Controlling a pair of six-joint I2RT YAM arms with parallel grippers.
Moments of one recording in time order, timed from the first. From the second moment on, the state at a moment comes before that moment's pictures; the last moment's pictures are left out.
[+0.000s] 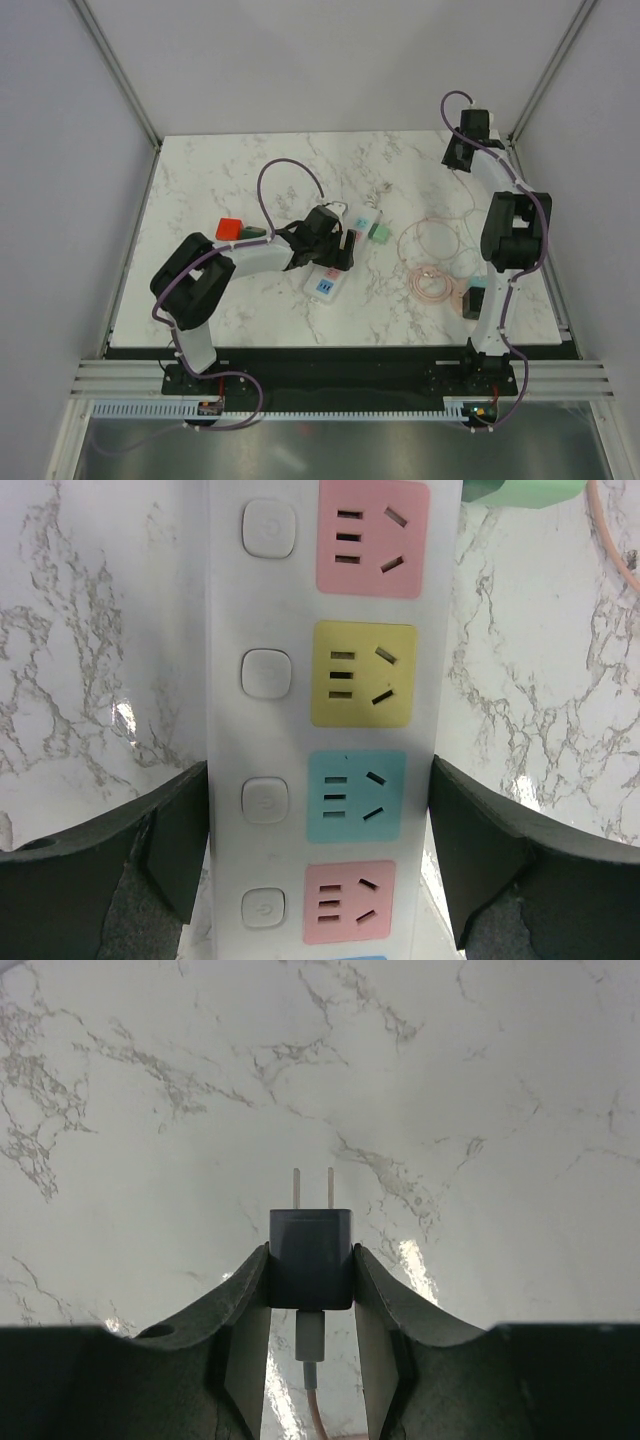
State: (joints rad) left arm -0.76 1.81 1.05 -0.07 0.00 -0.39; right arm -0.04 2.18 1.84 -0.41 0.17 0.30
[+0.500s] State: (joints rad) left arm -0.76 1.81 1.05 -0.05 0.01 -0.39; right arm 0.00 2.20 1.79 -0.47 0.12 0.33
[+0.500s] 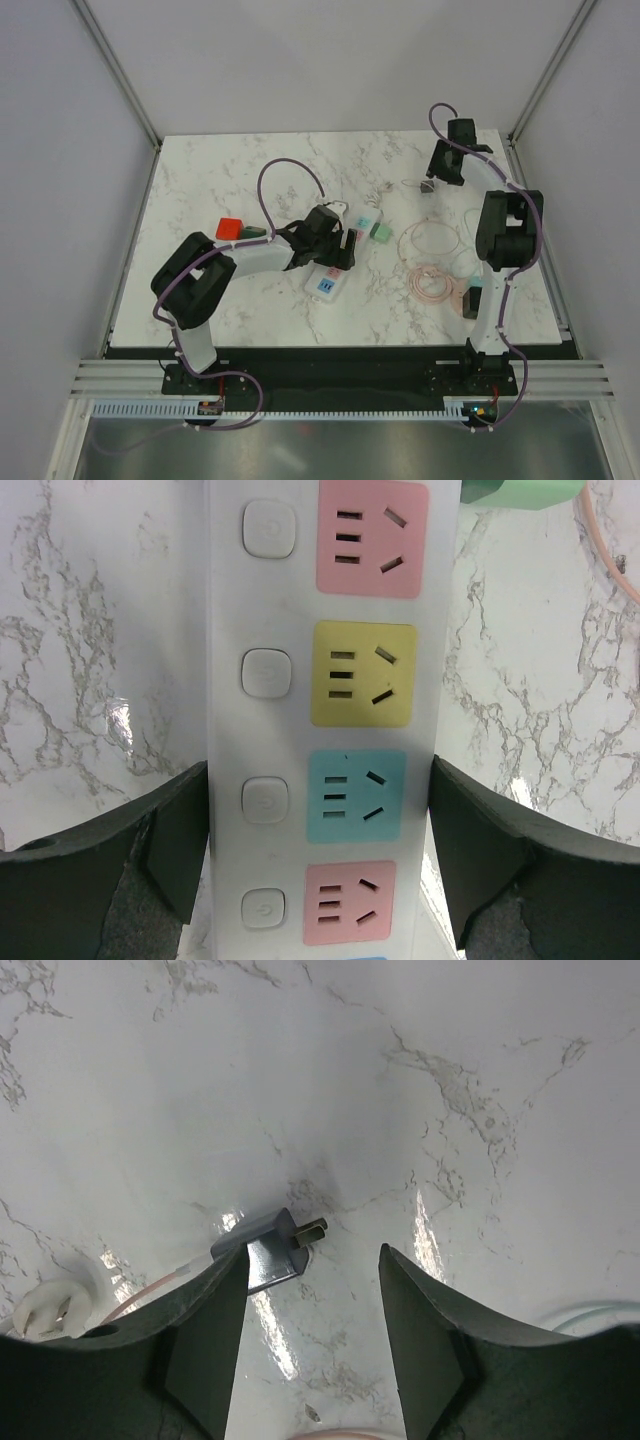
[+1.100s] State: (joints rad) left arm -0.76 1.81 1.08 -0.15 -0.03 -0.37; right arm 0.10 1.69 1.54 -0.61 0.29 0.34
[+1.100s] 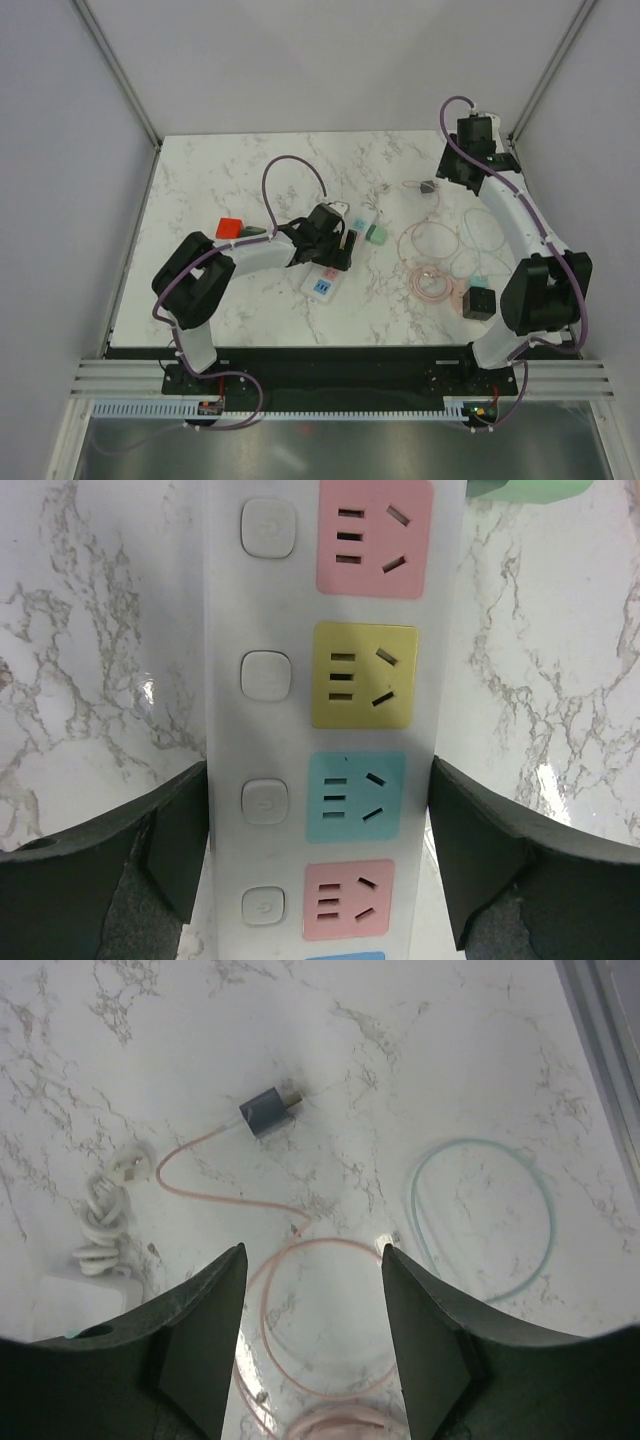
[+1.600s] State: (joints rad) left arm -0.77 1.89 1.26 -0.26 -0.10 -0.32; right arm 0.43 1.21 0.92 -0.50 0.17 0.44
